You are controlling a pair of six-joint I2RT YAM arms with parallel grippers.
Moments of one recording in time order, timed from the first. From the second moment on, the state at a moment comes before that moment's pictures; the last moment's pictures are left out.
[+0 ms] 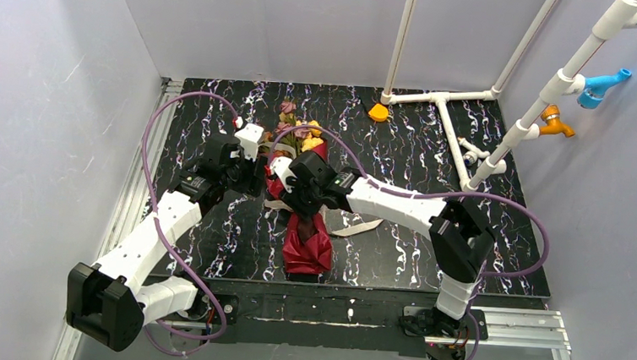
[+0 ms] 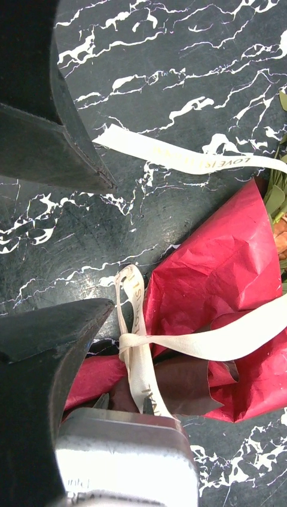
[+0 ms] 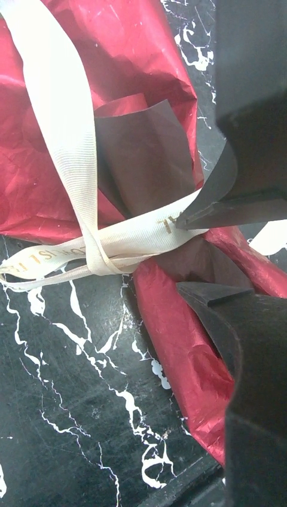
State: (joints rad) left arm -0.37 1.10 0.88 -0.48 0.00 0.01; right arm 1.02 1.81 1.36 -0.45 -0.06 -0.15
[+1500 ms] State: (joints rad) left arm -0.35 1.09 0.86 -0.49 -0.12 0.01; right arm 1.08 1.92 1.44 -0.44 0.16 -0.07
